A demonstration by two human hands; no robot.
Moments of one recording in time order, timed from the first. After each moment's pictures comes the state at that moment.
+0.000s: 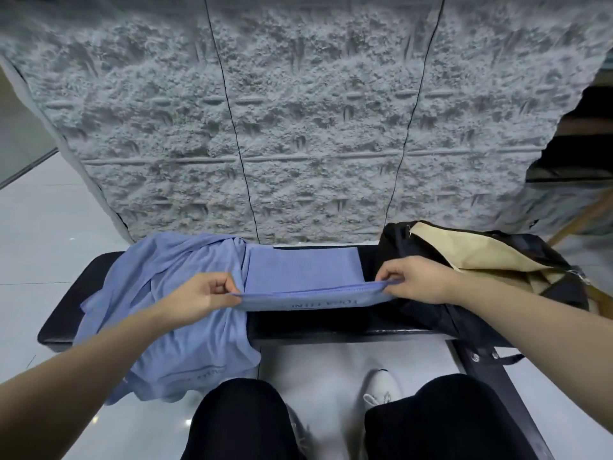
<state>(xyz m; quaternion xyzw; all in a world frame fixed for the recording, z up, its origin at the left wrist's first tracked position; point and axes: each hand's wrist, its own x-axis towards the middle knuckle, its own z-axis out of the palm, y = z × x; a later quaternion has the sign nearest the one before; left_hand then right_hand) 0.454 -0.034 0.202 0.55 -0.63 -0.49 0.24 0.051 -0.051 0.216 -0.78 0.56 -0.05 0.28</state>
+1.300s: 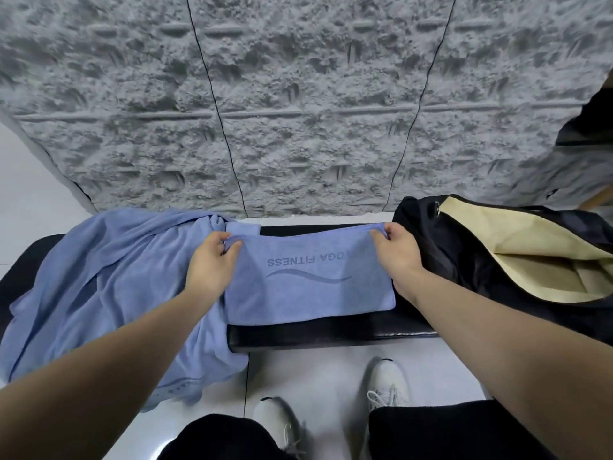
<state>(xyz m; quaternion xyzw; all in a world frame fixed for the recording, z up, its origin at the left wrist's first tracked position) 0.405 -0.134 0.103 0.70 -0.54 -0.29 0.36 0.106 -0.141 0.105 -0.41 0.72 -0.41 0.38</state>
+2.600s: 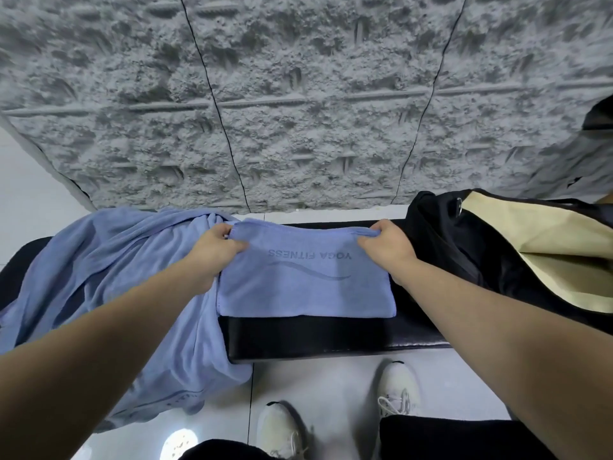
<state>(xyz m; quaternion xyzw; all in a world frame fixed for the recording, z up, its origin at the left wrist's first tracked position) 0.413 -0.188 0.101 0.72 -0.46 -0.44 0.25 0.118 -0.182 0.086 -0.50 0.76 -0.24 0.35</state>
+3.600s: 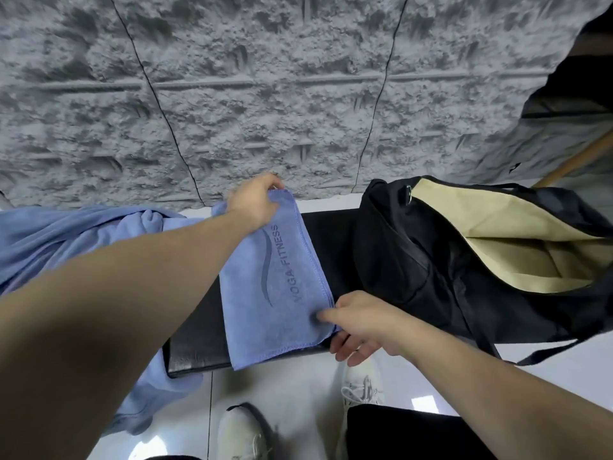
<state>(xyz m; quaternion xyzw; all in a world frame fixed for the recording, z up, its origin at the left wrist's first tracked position) 0.281 -0.281 0.076 0.62 -0.73 -0.24 0.15 0.106 -0.078 0.101 -0.38 0.68 -0.05 0.63</state>
